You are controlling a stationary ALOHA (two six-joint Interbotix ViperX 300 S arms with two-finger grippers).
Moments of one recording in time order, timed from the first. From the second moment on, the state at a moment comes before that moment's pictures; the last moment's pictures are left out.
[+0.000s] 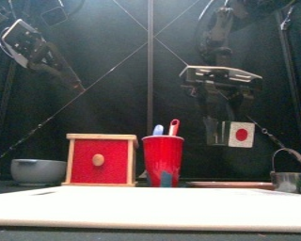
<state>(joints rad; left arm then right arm) -0.17 -0.63 1.04 1.27 0.39 -1.21 -0.08 -0.03 0.42 -0.11 1.08 1.39</state>
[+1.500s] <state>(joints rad) -0.12 -0.63 1.05 1.26 0.39 -1.22 -0.40 -0.07 0.53 -0.17 0.93 1.00</state>
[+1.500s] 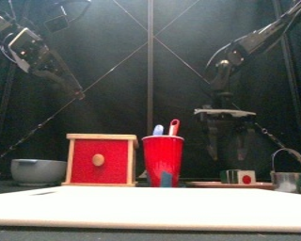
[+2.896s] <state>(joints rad) -0.11 -0.66 1.00 1.21 0.27 -1.22 0.00 -0.53 0.98 -0.74 0.02 1.01</state>
